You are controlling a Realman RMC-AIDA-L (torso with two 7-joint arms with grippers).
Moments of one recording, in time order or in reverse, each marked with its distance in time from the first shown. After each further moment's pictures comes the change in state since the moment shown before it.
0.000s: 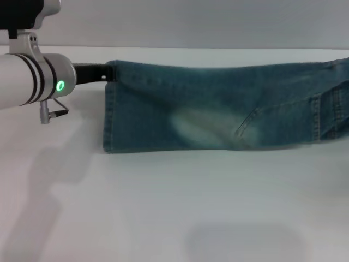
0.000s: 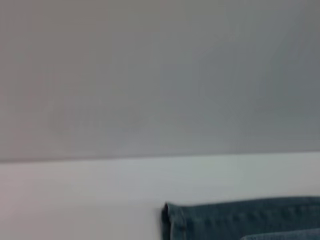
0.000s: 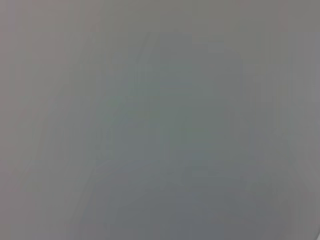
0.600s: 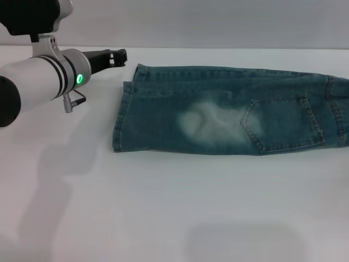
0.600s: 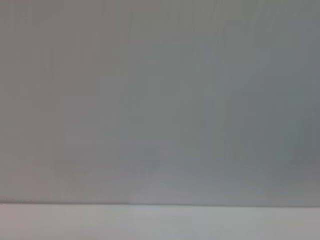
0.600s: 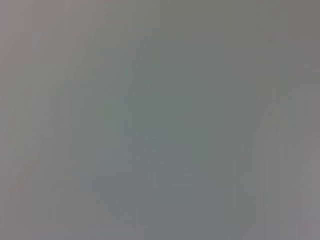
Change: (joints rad) left arm -0.198 -0.003 0.021 -0.467 -0.151 0.413 0.072; right arm 0.035 -0.024 -0.002 0.078 0.198 0.151 -0.272
